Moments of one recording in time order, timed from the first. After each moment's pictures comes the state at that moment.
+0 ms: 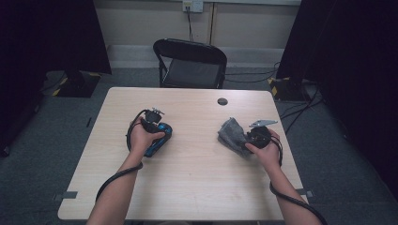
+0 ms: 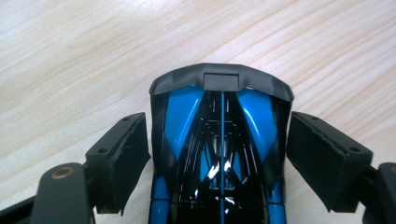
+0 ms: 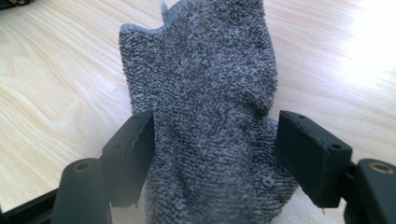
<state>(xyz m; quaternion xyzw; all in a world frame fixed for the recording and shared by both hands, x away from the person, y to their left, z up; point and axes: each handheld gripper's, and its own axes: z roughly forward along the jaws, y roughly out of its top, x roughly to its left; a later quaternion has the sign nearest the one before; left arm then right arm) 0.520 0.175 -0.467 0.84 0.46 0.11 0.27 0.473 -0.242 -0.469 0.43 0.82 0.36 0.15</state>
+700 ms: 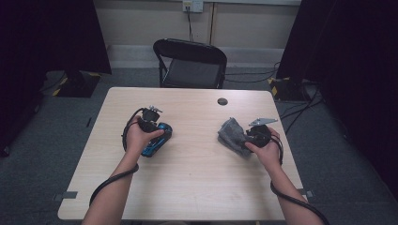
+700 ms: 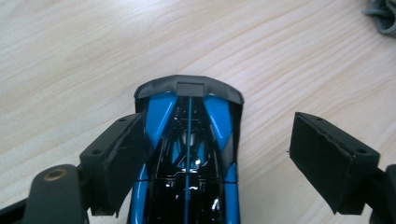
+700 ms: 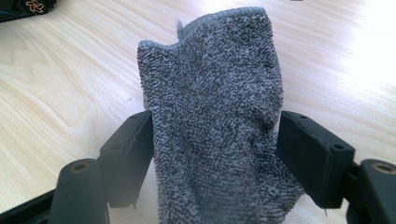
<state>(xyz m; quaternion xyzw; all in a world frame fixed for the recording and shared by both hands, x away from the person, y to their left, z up) 0.504 0.174 -0.443 0.83 0.45 0.09 0.31 0.470 -0.238 -0.458 0.41 0.82 0.37 0.16</state>
